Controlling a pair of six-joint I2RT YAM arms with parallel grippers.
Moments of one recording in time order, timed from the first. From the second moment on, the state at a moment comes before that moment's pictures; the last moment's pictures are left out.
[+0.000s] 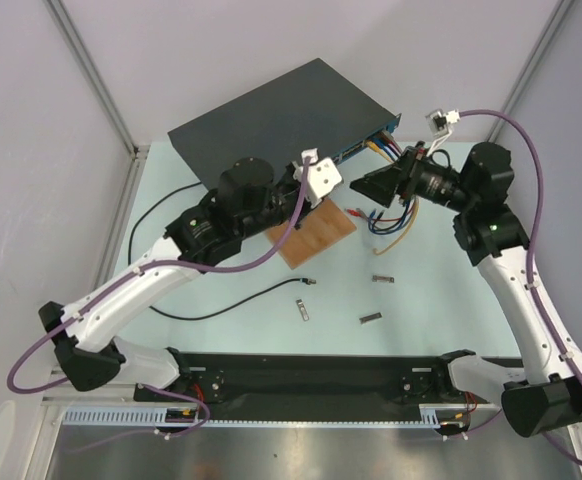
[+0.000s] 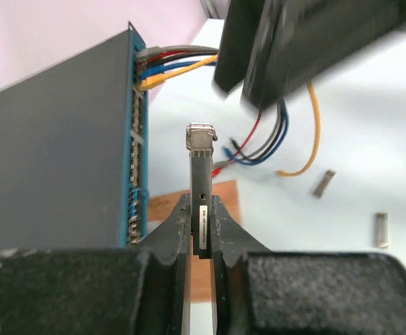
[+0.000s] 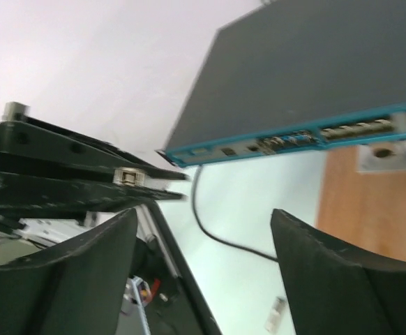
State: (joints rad) left arm -0.93 1.36 1.57 -0.41 0.00 0.36; right arm 0.27 1.12 1.26 -0.10 -0.78 0.62
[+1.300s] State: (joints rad) left arm -1.09 1.04 1.05 -0.15 -0.13 1.39; right arm 0.65 1.33 1.72 -1.04 -0.63 -0.27
